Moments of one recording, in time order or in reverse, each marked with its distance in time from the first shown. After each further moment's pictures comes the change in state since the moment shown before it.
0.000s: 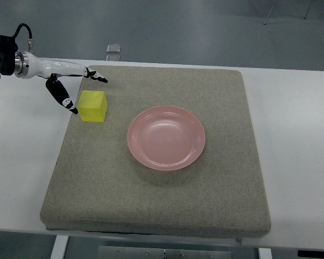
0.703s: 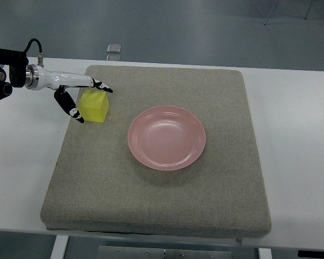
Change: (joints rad) left arm 0.098 -0.059 -0.080 0.081 0.011 0.021 0.001; right arm 0.000 0.000 0.000 0.000 0.000 0.000 0.000
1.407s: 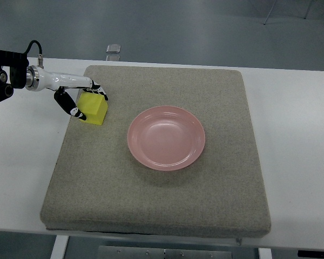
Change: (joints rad) left arm 0.017 -0.014 0.001 0.027 0.005 -0.002 0.003; right arm 0.000 0.000 0.000 0.000 0.000 0.000 0.000
